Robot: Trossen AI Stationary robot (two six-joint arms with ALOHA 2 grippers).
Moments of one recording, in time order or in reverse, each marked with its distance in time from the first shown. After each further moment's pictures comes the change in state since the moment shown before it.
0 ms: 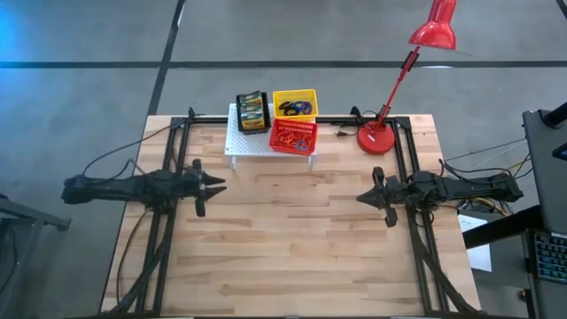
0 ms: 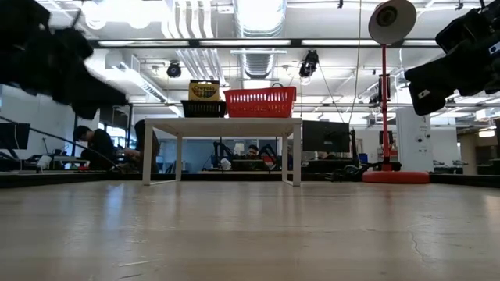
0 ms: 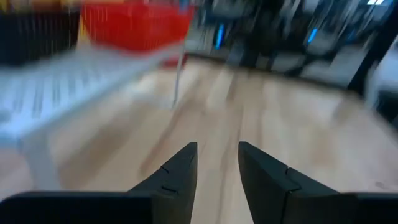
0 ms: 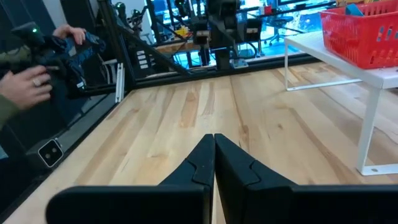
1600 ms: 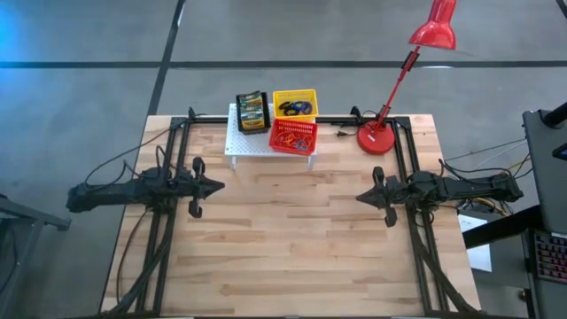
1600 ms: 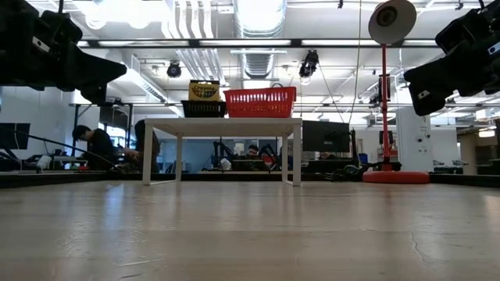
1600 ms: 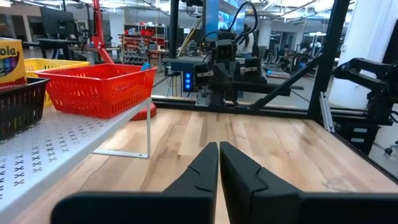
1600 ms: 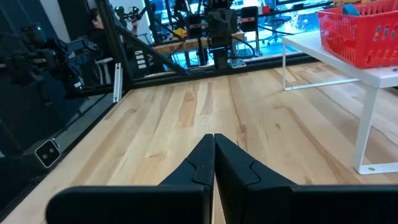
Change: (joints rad) left arm 0.079 -0.131 -0.069 0.182 0.211 0.136; right arm 0.000 0.000 0.000 -0.001 0.010 0.000
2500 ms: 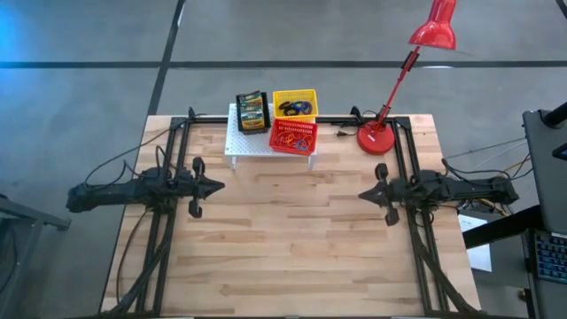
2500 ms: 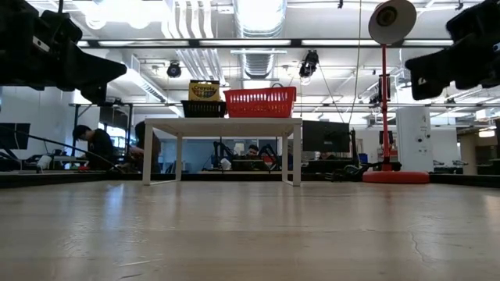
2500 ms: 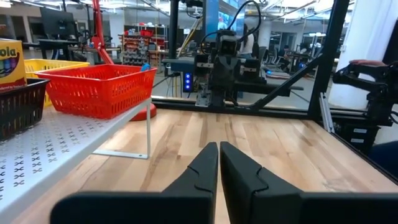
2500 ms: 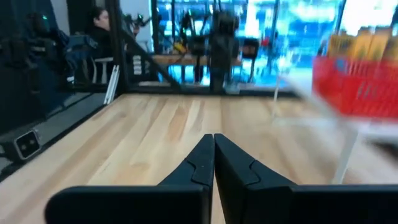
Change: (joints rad) left arm -0.001 0.000 0.000 0.002 0.000 -0.001; right arm -0.010 -0.069 0.002 0.000 -0.007 -0.190
